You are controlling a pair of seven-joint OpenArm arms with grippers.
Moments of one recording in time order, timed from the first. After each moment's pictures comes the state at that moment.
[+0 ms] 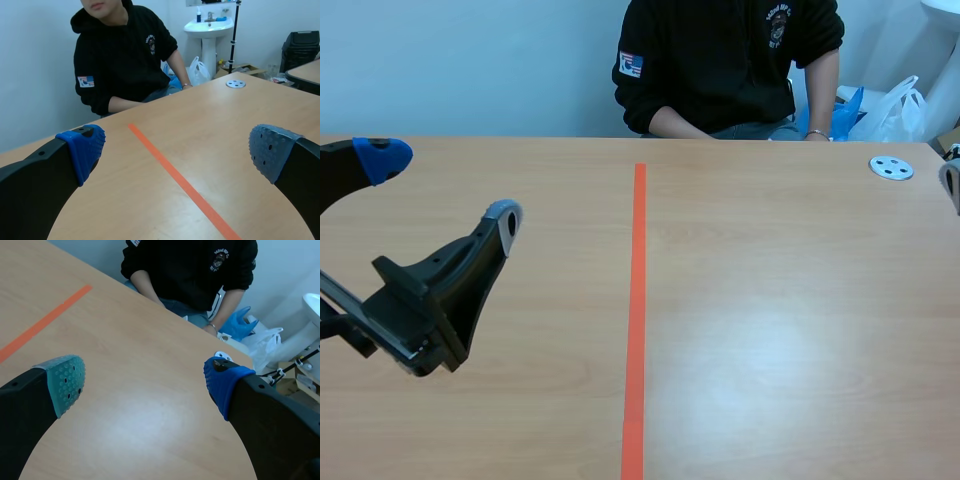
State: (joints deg) left arm 39.6 -21.9 -3.5 118.9 -8.2 -21.5 -20.7; right arm -43.3 22.2 31.0 126.9 10.8 24.5 -1.3
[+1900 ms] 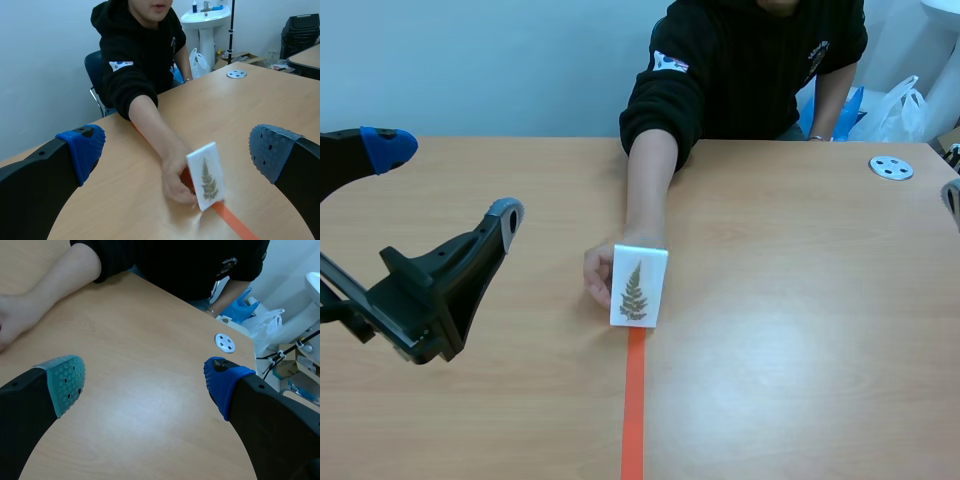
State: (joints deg) left arm 37.2 -24.5 -3.5 118.9 -8.0 -21.5 -17.9; right arm -42.9 20.9 31.0 126.9 10.8 24.5 -5.8
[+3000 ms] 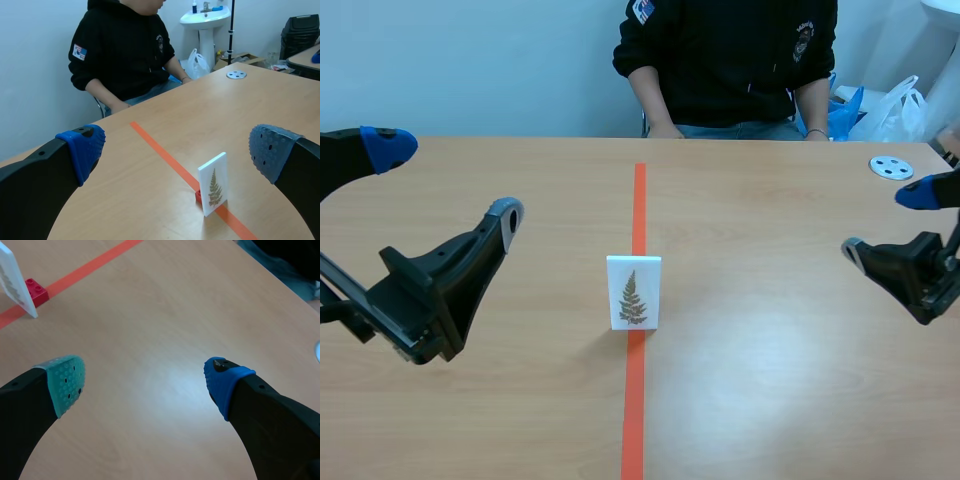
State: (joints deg) left arm 37.2 -24.5 -3.5 118.9 -7.9 -21.5 -18.1; right arm -17.6 45.2 3.0 98.2 20.5 31.3 -6.6
